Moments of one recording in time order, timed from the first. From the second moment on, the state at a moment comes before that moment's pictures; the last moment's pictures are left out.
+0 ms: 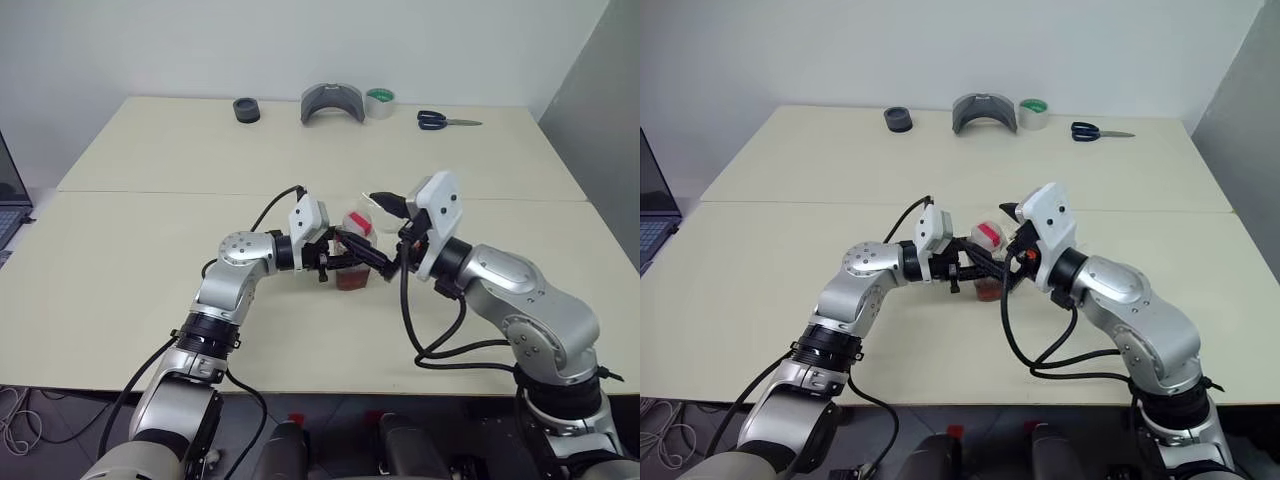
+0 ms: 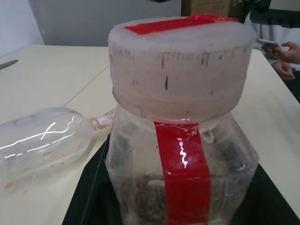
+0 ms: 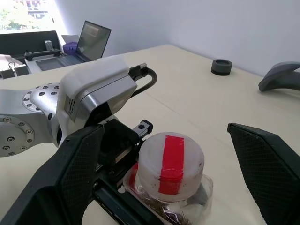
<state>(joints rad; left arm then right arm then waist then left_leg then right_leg) -0.67 0.35 -0.17 0.28 -0.29 0.14 -1.12 -0.49 -0.37 0.15 -0.60 0.49 0.83 0.35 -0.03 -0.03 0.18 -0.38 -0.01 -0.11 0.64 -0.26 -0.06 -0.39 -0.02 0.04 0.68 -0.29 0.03</state>
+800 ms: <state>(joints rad) -0.68 0.34 -0.16 0.29 -0.31 0.15 -1.15 -0.52 -0.32 0.16 -0.54 0.45 0.82 0.37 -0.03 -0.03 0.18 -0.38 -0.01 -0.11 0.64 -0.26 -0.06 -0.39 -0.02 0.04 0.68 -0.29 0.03</state>
